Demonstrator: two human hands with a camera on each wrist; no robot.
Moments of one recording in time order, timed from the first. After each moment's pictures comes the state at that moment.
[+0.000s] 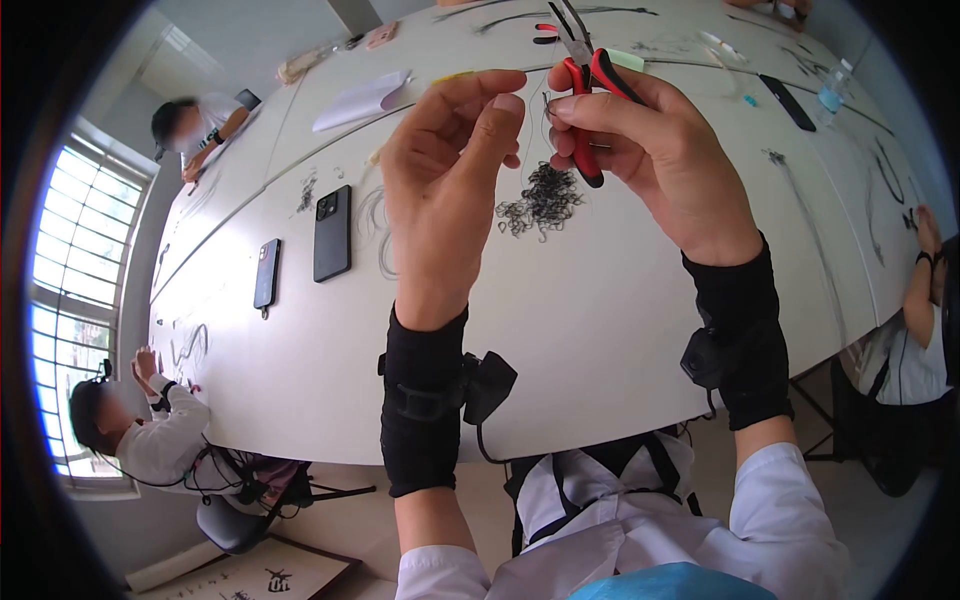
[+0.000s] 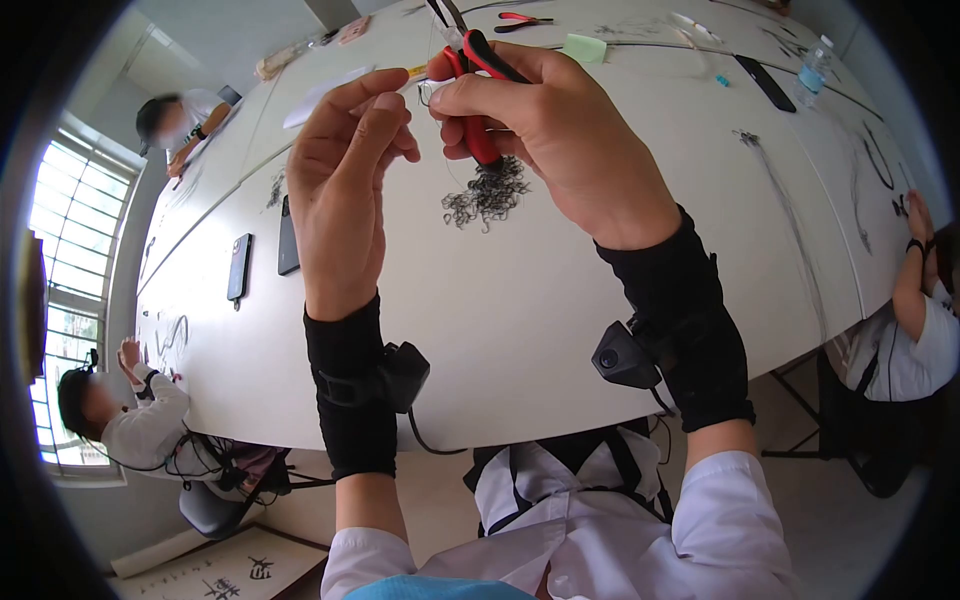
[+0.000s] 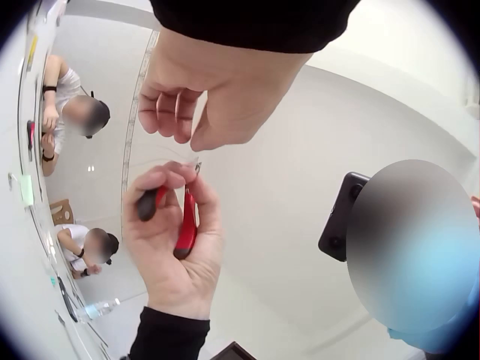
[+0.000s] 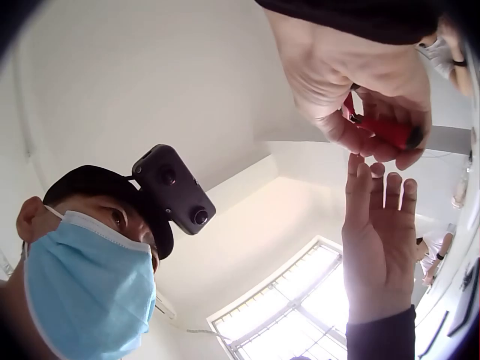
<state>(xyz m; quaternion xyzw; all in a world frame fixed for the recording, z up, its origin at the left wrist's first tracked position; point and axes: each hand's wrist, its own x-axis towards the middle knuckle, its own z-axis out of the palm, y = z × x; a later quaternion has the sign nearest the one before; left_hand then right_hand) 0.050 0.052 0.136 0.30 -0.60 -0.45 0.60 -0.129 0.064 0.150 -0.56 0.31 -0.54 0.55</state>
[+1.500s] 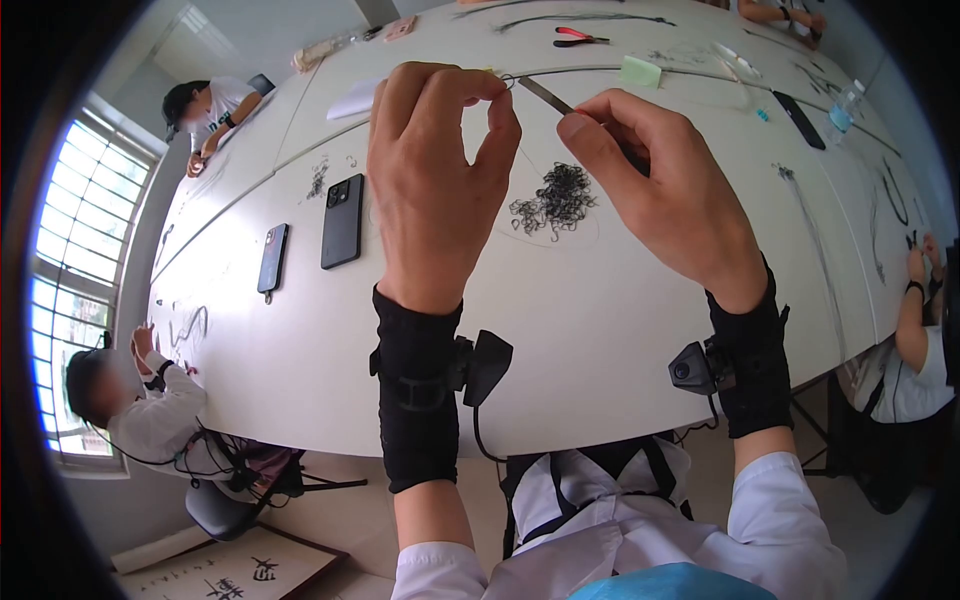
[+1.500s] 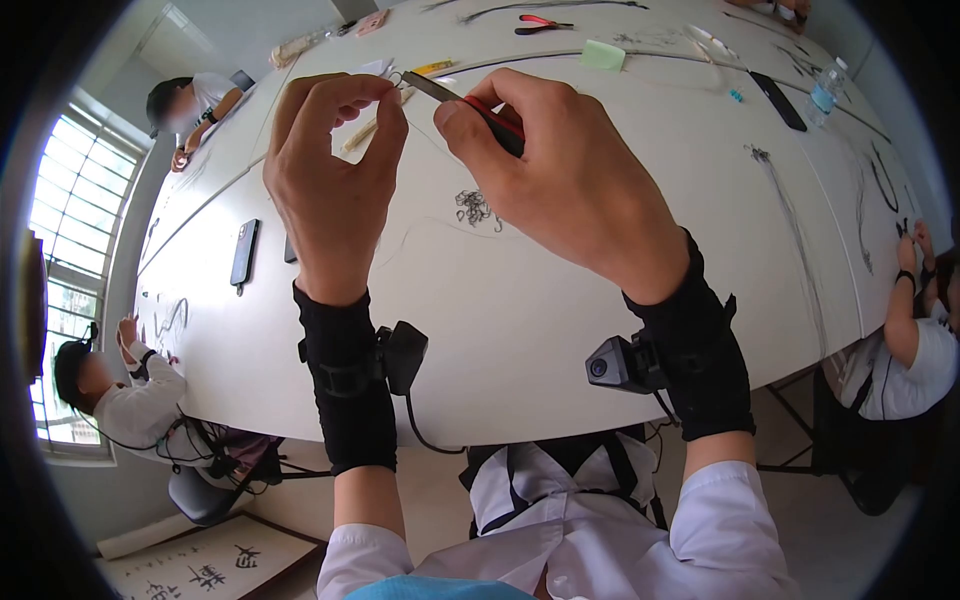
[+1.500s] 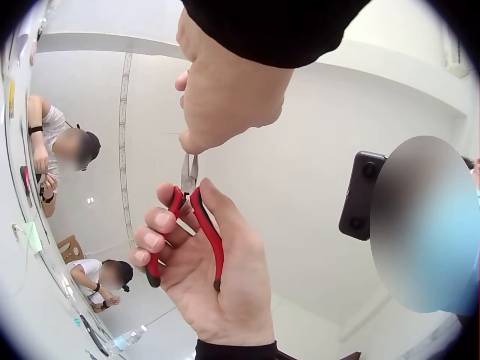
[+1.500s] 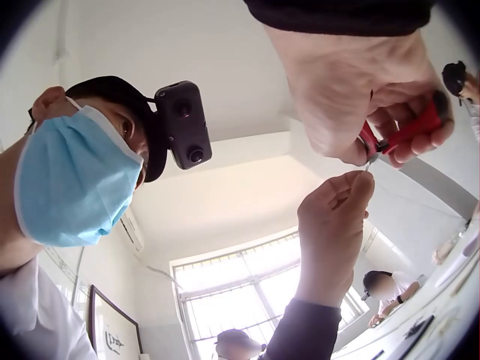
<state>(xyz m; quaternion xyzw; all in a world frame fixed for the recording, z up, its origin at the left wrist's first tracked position) 0.071 0.040 0.141 0.34 -0.74 0.17 0.56 -0.115 0.081 0.154 -0.73 0.49 -0.41 0.25</state>
